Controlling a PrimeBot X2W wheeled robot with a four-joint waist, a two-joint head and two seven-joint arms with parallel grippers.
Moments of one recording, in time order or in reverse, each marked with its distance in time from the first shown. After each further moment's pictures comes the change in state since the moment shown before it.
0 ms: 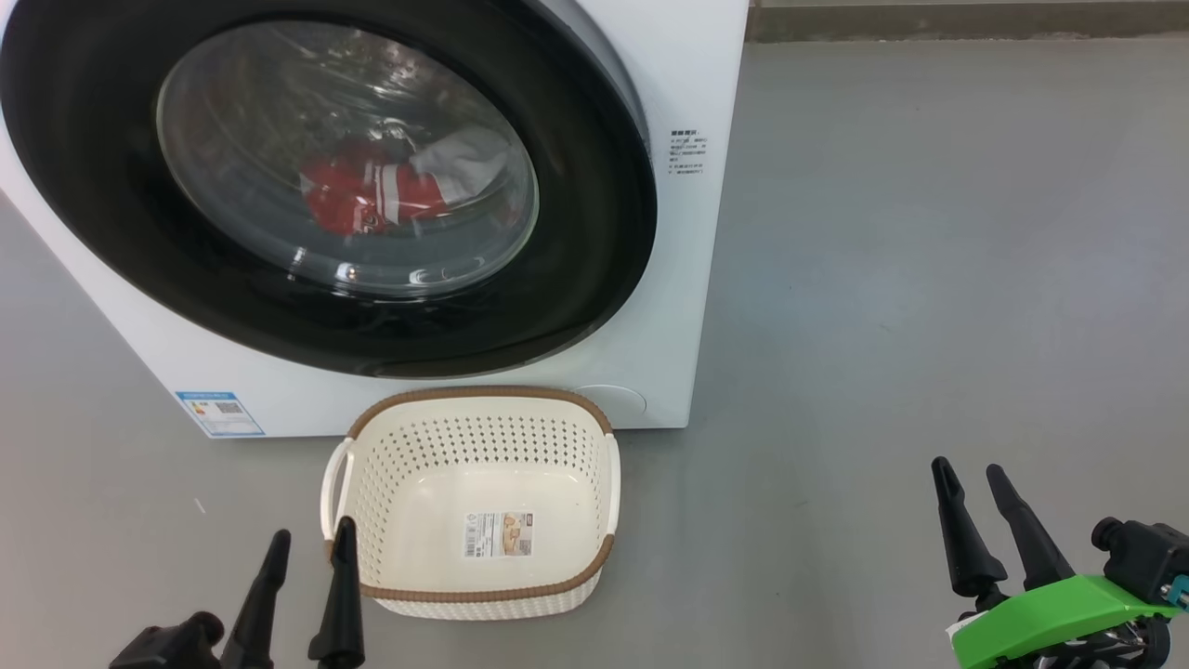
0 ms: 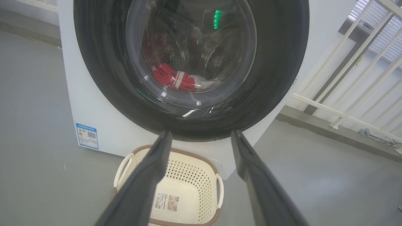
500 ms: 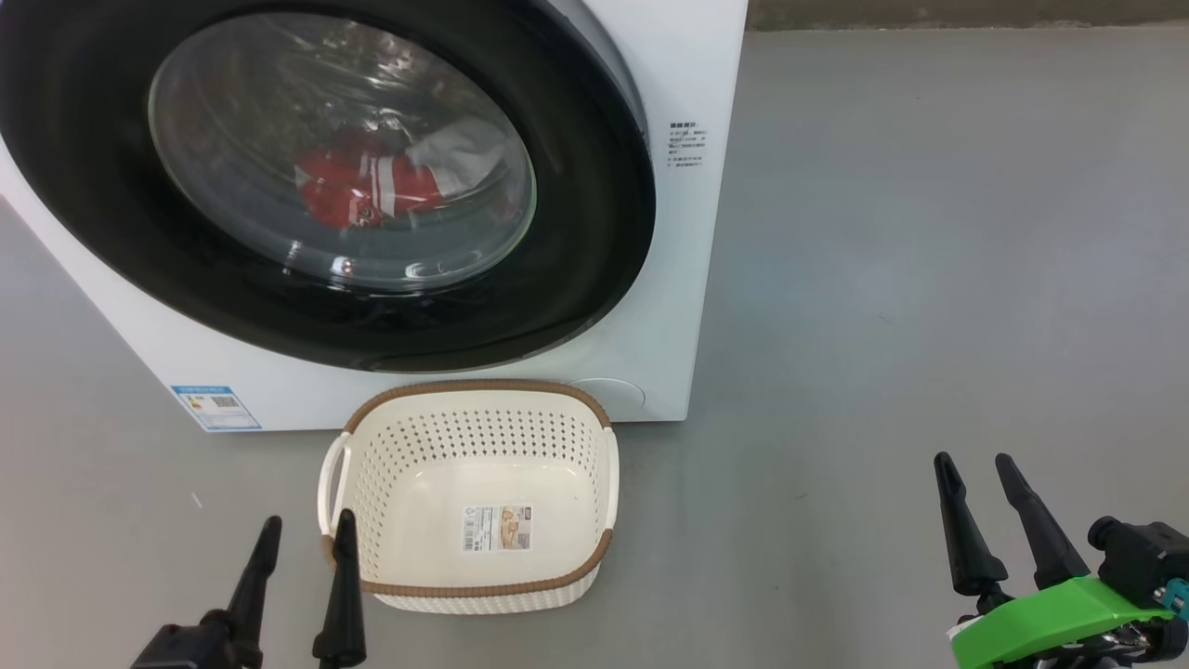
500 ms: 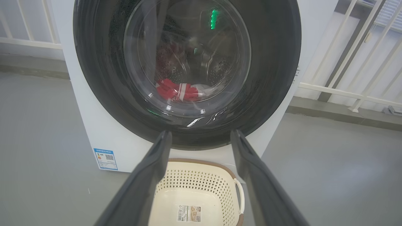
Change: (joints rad) left arm 0.002 0.000 0.002 -0.022 0.168 0.016 -0.042; right arm 0.004 0.002 -0.015 -0.015 -0.132 0.000 -0.038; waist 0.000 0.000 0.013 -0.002
